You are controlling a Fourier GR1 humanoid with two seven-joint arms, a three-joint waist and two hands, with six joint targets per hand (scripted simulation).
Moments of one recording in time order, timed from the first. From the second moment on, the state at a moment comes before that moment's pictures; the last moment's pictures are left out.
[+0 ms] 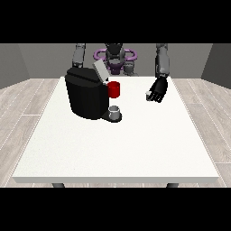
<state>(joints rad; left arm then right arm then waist) -0.63 0.45 -0.11 -0.67 -0.83 -0.03 -0.27 -0.26 -0.03 0.02 -1.27 0.17 -0.18 -0.03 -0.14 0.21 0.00</state>
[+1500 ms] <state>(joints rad) -0.99 0.35 0.05 -0.76 -0.70 -0.43 -0.08 -0.29 -0.03 0.01 -1.20 0.18 -0.17 -0.02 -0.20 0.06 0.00</state>
